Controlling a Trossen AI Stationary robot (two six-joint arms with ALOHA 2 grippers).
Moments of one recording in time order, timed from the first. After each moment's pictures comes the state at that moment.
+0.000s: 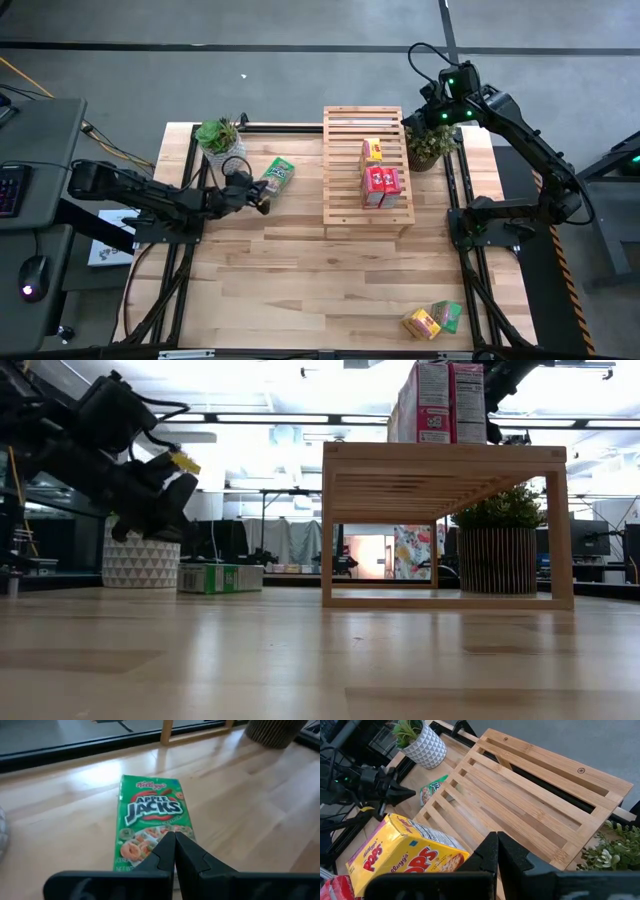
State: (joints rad) left arm 0.05 1.14 0.17 0.39 -0.66 -0.58; right arm -0.94 1.19 1.31 -0.89 -0.46 0.18
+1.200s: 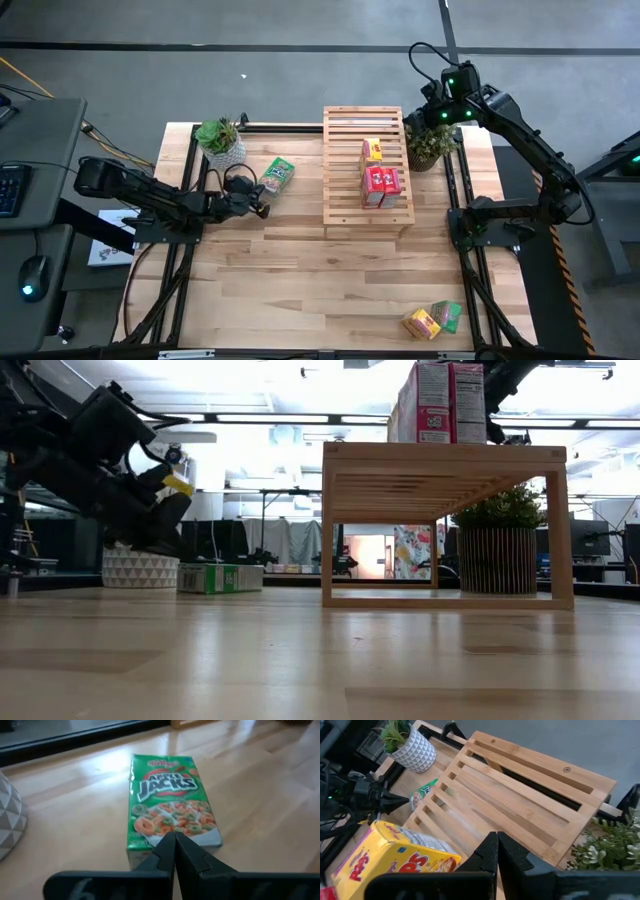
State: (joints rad) left arm 0.00 1.21 0.16 0.36 -0.74 -0.62; right arm -0.94 1.19 1.31 -0.89 -0.41 0.21
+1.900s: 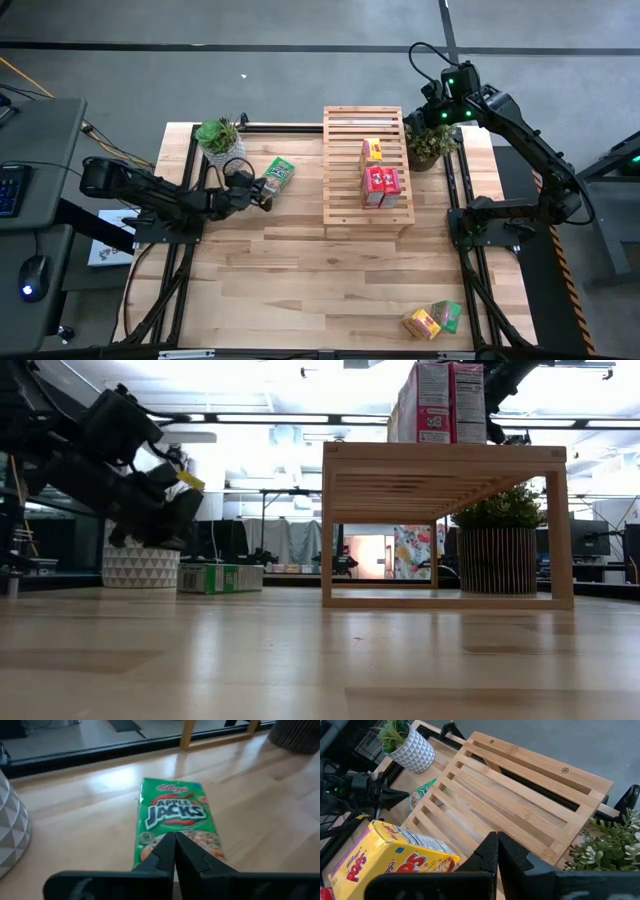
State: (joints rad) left arm 0.07 1.28 0.16 0.52 -0.75 -0.59; right arm -0.94 1.19 1.31 -0.89 -0.40 0.20
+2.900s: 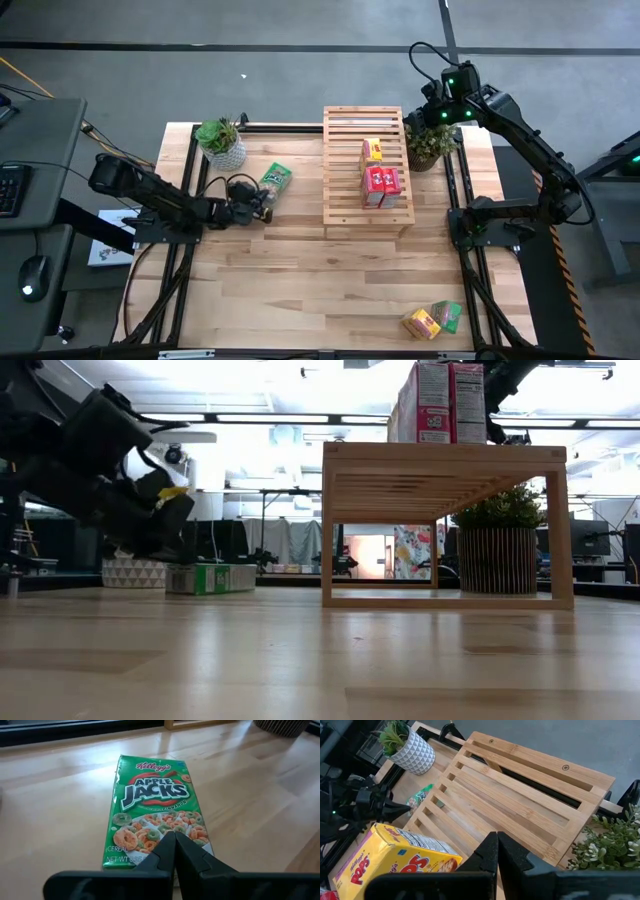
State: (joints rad) left arm -0.10 1.37 0.16 0.49 -0.82 -0.76; right arm -0.94 1.19 1.31 -0.89 -0.41 0.24
